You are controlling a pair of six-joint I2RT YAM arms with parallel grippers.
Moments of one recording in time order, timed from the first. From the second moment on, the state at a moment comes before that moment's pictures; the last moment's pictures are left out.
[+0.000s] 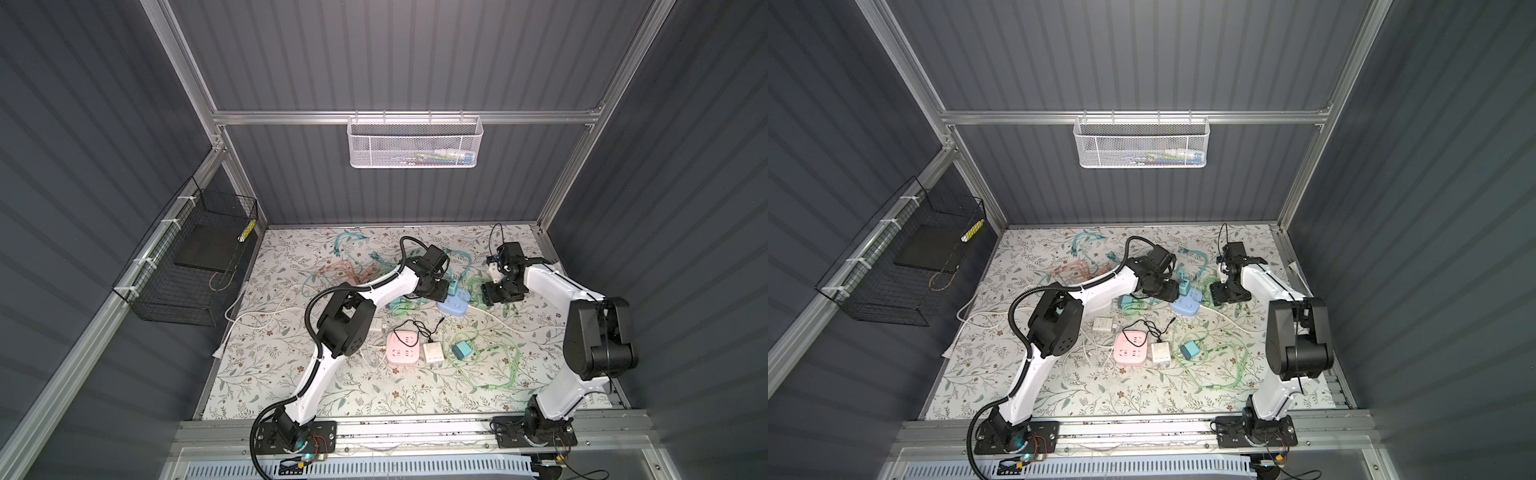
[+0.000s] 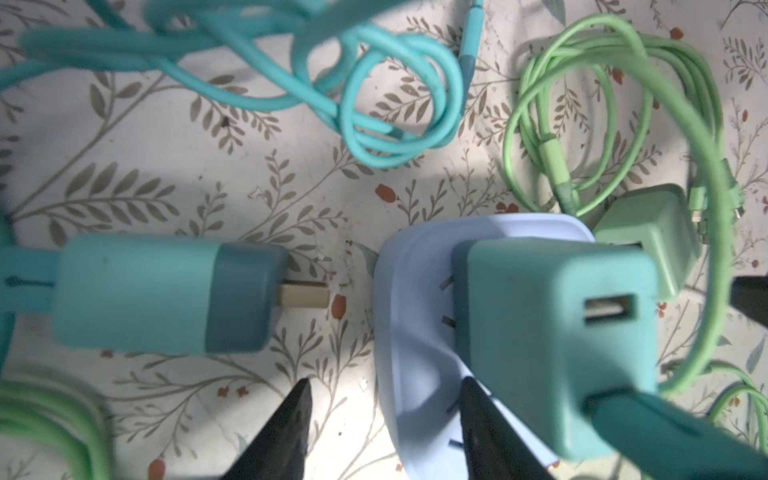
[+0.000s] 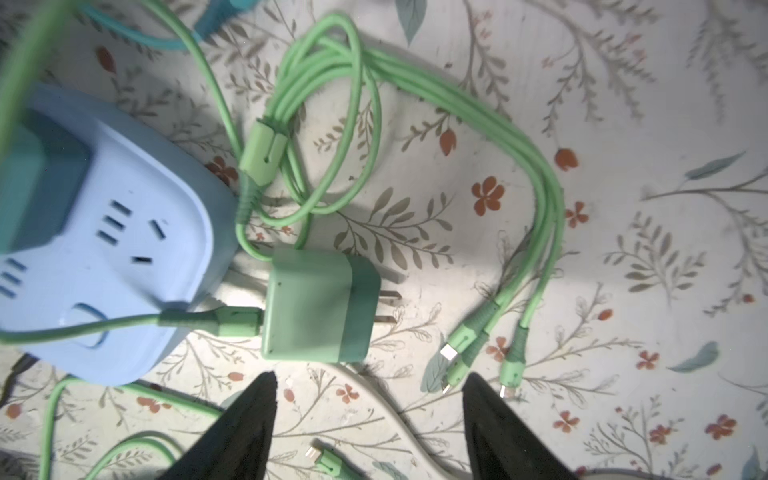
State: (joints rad) left arm -0.80 2.33 1.92 -0.64 0.15 -0.33; right arm 0.09 1.68 1.17 -0.73 -0.01 -0.10
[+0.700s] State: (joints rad) left arm -0.76 2.23 1.77 -0.58 0.19 -0.40; right arm 0.22 1.47 1.00 -0.45 -0.22 -0.30
